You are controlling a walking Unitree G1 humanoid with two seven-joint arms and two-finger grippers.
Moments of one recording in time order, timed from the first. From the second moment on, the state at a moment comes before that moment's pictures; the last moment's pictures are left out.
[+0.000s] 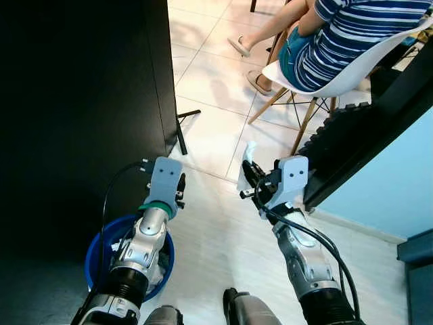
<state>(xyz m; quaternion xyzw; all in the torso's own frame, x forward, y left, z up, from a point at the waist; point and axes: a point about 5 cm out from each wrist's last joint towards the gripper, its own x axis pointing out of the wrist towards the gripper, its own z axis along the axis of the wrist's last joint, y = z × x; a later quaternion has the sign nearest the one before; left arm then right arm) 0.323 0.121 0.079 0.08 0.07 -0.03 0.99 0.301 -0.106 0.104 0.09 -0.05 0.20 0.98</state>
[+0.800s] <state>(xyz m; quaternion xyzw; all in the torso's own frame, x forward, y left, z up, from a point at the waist) 0.318 0.128 0.081 0.07 0.07 -0.03 0.99 0.303 -0.103 0.104 0.07 -0.05 0.19 0.98</state>
